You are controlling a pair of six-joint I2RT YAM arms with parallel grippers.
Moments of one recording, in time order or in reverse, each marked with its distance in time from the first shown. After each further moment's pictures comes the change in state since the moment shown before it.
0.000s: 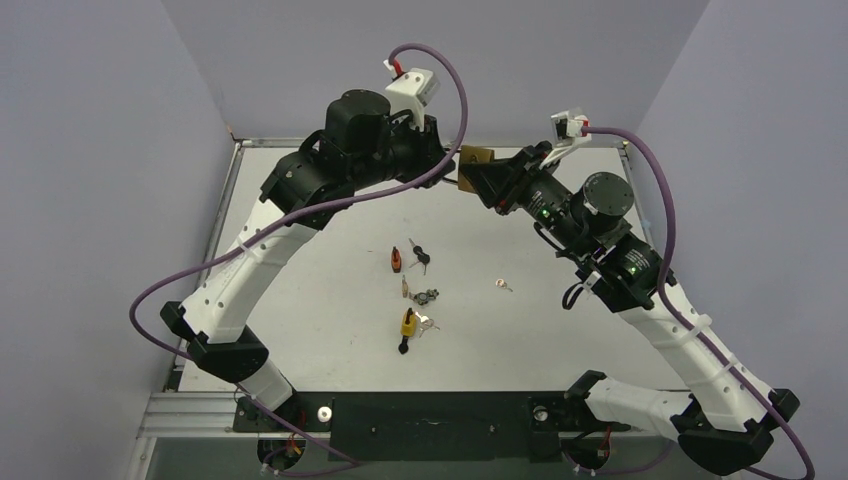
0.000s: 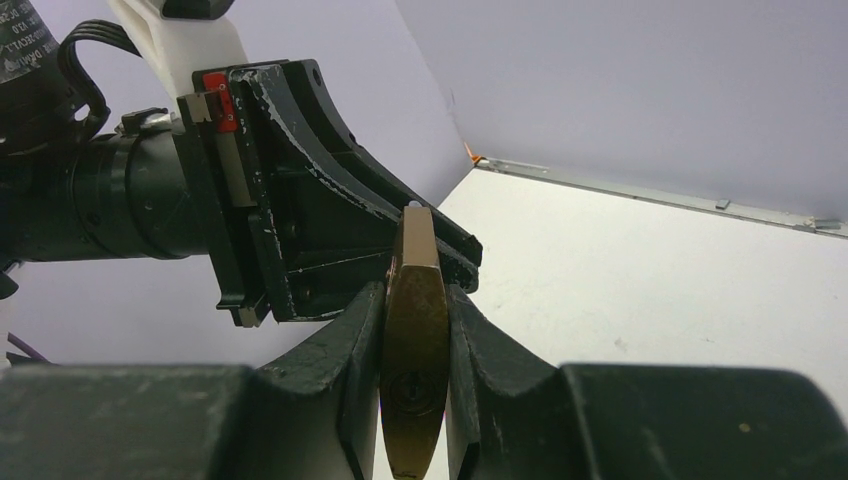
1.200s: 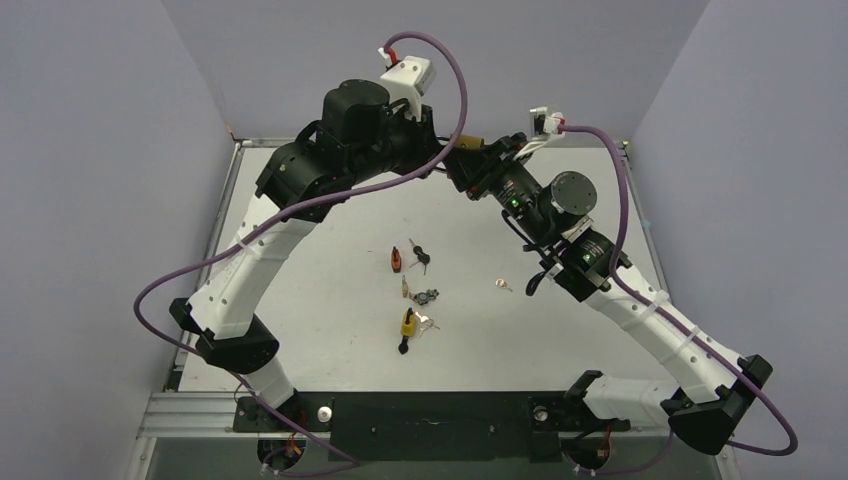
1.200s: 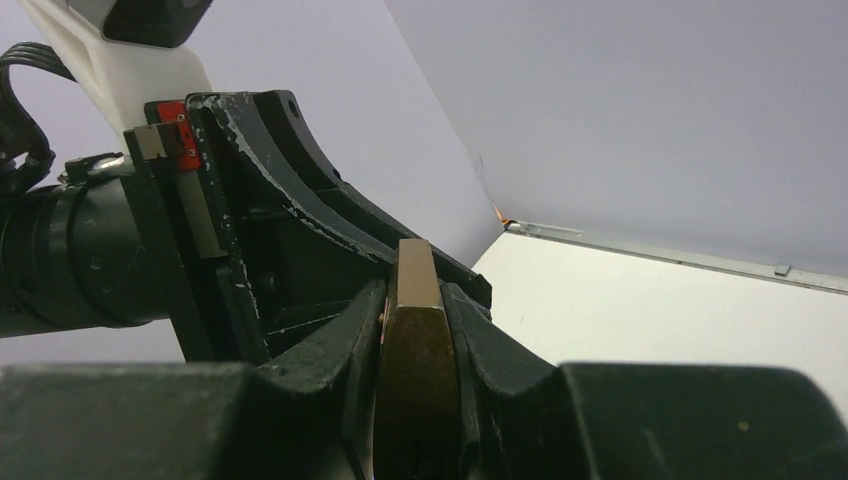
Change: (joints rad) left arm -0.015 0.063 0.177 -0.113 -0.121 0.047; right arm 0.054 0.110 -0.081 0.323 0.075 0.038
